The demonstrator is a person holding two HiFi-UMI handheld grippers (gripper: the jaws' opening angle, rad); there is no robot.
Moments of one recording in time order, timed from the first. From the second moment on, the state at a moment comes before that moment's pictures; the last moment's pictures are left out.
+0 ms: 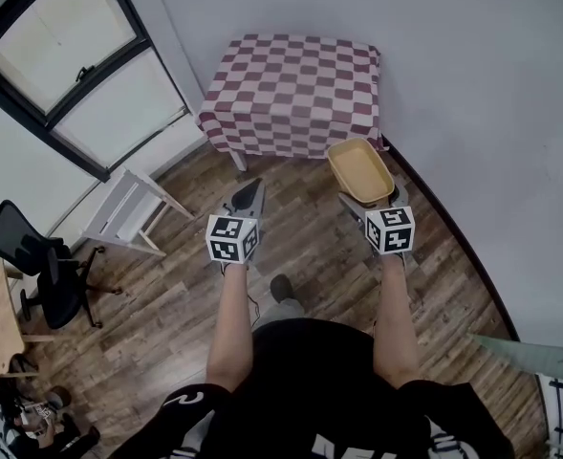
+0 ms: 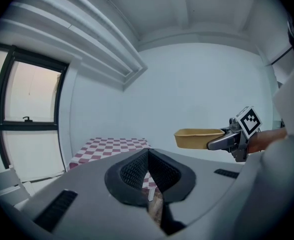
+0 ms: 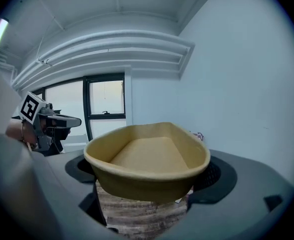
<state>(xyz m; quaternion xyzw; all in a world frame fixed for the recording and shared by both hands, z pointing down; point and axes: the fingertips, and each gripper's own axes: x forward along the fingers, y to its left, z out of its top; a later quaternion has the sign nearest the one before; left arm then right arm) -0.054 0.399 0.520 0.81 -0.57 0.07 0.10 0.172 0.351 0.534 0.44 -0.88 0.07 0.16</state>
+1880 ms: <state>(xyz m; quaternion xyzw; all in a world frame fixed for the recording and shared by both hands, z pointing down) -0.107 0.067 0.537 0.81 -0.57 0.08 0.11 0.095 0.024 0.554 0.42 -0.89 0.06 0.17</state>
